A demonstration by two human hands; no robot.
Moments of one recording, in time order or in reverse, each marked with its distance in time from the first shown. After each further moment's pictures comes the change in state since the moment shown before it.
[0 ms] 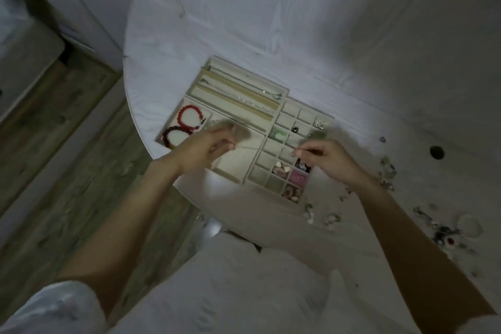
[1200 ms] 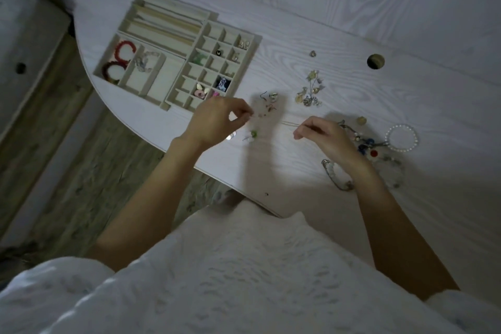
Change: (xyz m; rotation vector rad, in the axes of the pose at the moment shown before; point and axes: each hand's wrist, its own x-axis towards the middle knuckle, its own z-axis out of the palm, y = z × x) left_hand 0.038 0.204 0.195 0.251 0.228 -0.060; right_hand -0.171 0.168 -0.089 0.276 0.005 0.027
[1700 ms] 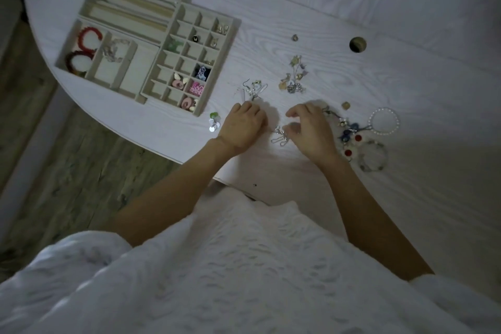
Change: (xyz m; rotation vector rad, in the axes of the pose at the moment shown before) left_hand 0.018 0.016 0.090 0.377 -0.078 0.237; right_hand 0.009 0.031 0.019 -0.696 0.303 -0.087
